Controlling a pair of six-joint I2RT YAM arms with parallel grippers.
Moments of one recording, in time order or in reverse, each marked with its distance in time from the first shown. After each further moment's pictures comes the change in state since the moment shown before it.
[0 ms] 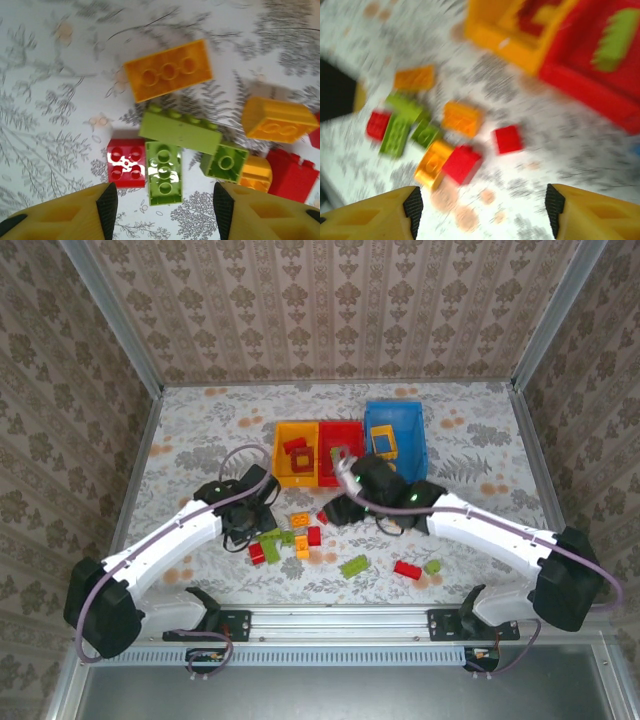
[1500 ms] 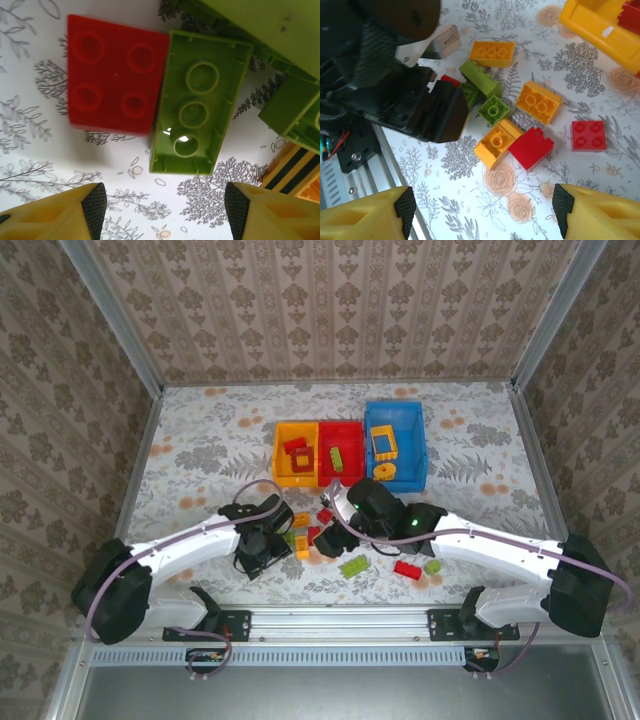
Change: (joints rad) left arm -0.147 0.088 -0.205 0.167 0.186 -0.280; right arm 0.098 -0.085 -0.125 0.122 -0.110 -0.037
